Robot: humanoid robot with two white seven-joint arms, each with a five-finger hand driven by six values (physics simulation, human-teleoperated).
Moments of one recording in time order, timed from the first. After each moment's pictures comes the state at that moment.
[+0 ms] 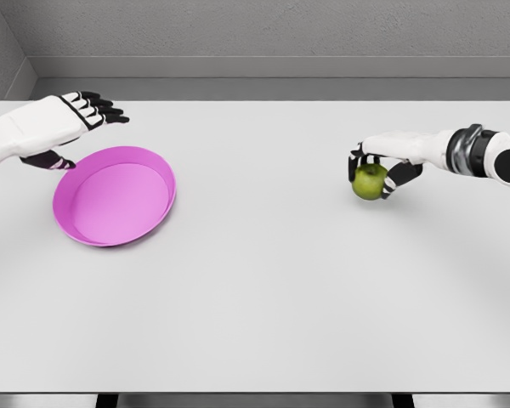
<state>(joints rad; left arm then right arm) -0.71 0.95 -0.74 -1.33 -0.51 -0.61 -0.08 -0.89 -0.83 0.97 -1.54 0.09 0.04 0.61</state>
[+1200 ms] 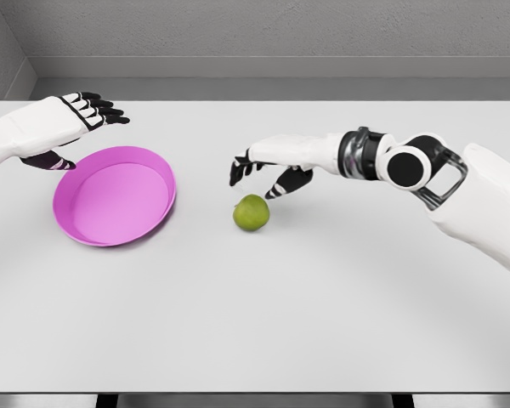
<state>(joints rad) -0.71 0.95 -0.74 -1.33 -0.51 -0.61 -0.08 -0.91 -0.53 0.97 -1.59 0.10 0.05 0.61</state>
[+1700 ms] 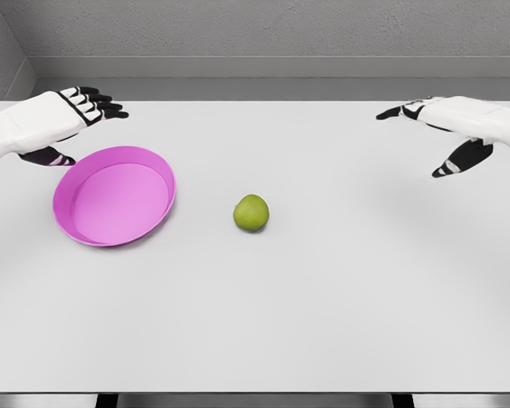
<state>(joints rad) -0.71 0.95 -0.73 -1.35 -0.50 -0.61 -0.08 -0.64 -1.00 0.54 -1.70 0.09 -0.12 0.61</state>
